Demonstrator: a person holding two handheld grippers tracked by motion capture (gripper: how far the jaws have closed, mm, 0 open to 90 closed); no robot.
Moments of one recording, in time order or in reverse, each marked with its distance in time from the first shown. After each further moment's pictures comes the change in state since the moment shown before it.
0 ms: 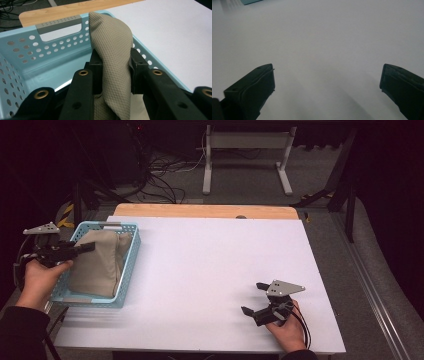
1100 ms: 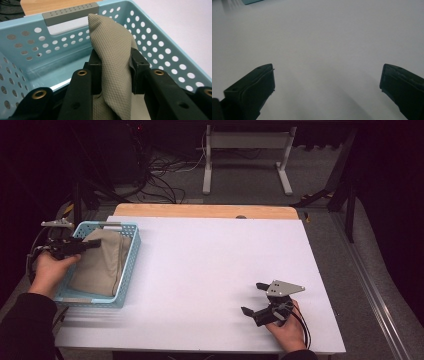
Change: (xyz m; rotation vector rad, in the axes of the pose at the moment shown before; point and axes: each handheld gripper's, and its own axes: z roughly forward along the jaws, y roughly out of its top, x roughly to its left) left arm 0.029 0.005 0.036 0.084 0.030 -0.032; right arm 0.000 0.000 0.000 -0.001 0.003 -0.006
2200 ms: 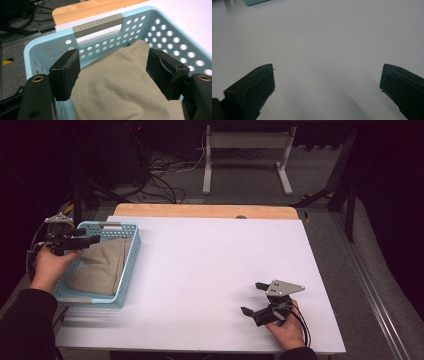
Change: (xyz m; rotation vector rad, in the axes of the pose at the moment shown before) left arm -0.004 0.012 -0.004 -0.033 0.160 0.035; right arm 0.000 0.001 0.001 -0.005 0.012 0.000
